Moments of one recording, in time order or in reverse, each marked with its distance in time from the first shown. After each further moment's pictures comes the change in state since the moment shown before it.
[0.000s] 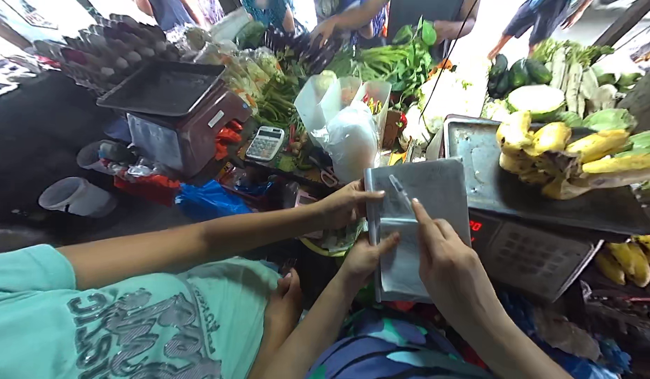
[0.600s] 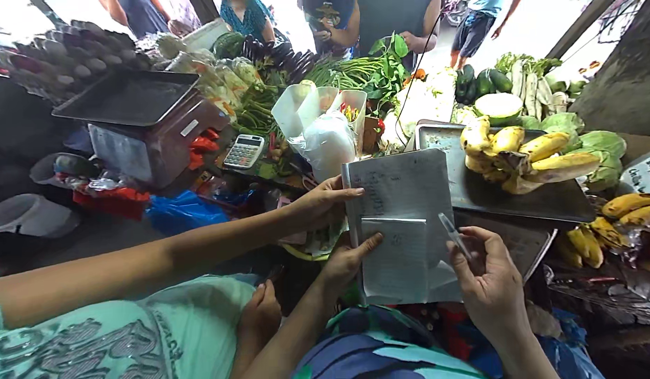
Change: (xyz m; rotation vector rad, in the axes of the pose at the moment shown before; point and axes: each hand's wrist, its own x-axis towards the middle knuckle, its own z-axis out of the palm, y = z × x) left_hand -0.020 -0.009 0.018 -0.029 -0.004 0.190; right_hand -0.054 0.066 -0.020 0.342 0.186 0.372
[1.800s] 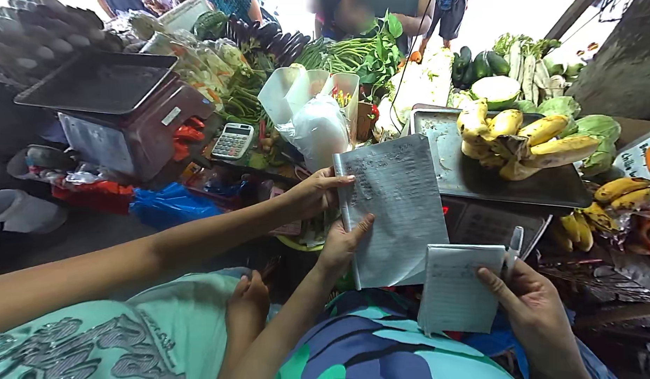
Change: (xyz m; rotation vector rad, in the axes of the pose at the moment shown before) left_hand -0.001 -0.018 0.016 -0.008 0.249 -0.154; right_hand -0.026 0.031 -0.043 0.650 -0.157 0.194
